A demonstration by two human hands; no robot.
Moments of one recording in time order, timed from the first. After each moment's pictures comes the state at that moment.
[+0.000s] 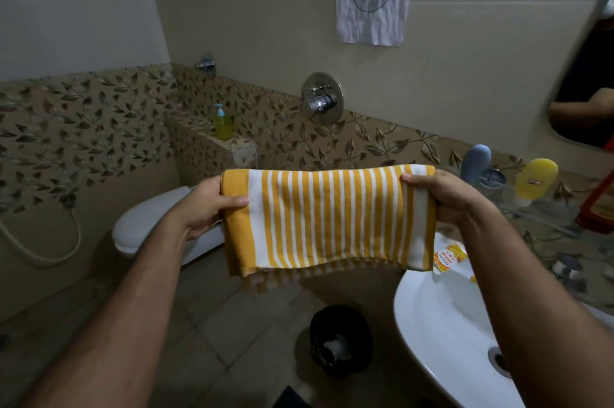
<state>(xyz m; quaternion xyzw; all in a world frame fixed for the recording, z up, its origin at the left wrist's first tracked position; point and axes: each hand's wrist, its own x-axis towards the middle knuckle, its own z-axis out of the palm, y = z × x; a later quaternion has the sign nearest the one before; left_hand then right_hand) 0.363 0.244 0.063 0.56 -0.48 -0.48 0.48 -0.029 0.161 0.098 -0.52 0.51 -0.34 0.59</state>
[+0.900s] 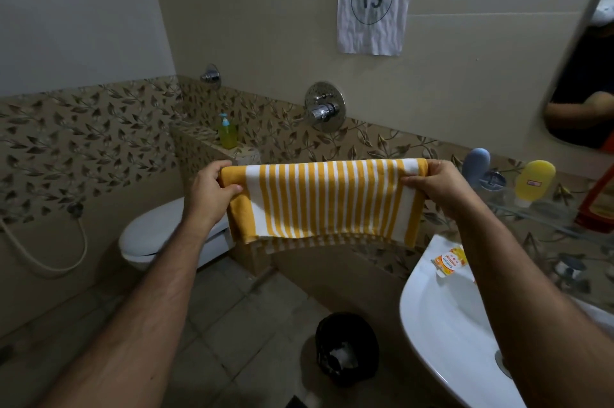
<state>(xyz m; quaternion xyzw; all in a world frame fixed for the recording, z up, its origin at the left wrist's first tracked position) 0.362 0.238 0.070 0.71 -0.50 -0.11 0.48 -0.013 0.169 0.099 -0.62 0.55 -0.42 0.37</state>
